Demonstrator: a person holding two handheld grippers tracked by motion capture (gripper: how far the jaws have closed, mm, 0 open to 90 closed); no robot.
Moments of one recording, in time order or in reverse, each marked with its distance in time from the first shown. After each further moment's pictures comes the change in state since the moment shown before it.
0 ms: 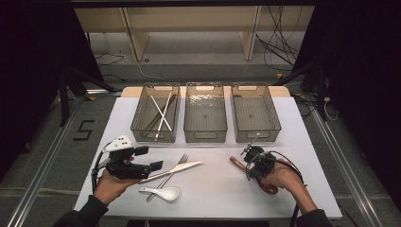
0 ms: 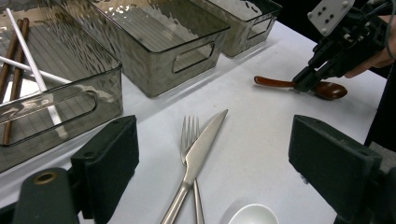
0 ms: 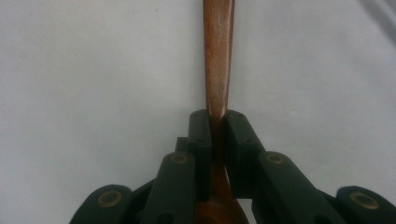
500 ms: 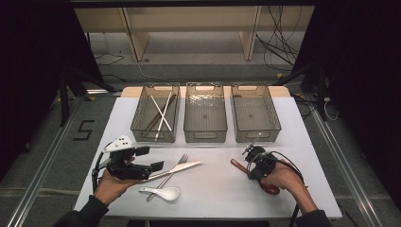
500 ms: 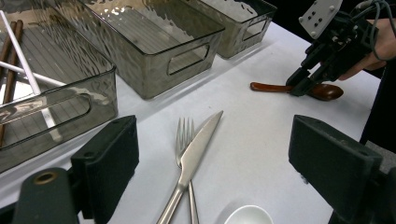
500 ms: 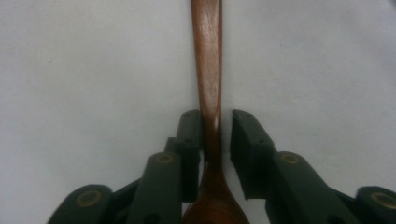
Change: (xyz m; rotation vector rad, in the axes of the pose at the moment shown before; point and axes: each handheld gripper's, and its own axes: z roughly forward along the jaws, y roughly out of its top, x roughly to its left) left arm -0.004 0.001 0.001 0.004 -0.015 0.006; right arm -0.005 -0.003 0.005 0.025 0.022 0.043
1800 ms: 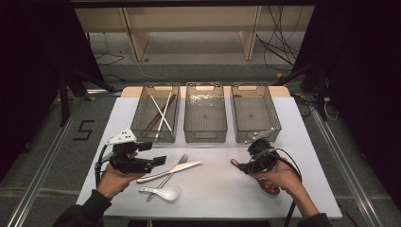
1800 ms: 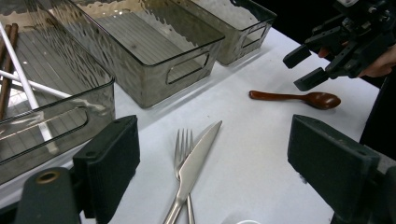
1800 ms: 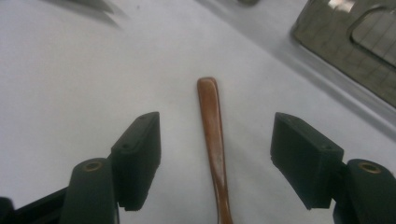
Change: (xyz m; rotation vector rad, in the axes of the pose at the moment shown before) left arm 0.002 0.014 0.007 0.003 -0.009 -0.010; right arm 0.006 0.001 -0.031 -0.323 0.012 0.077
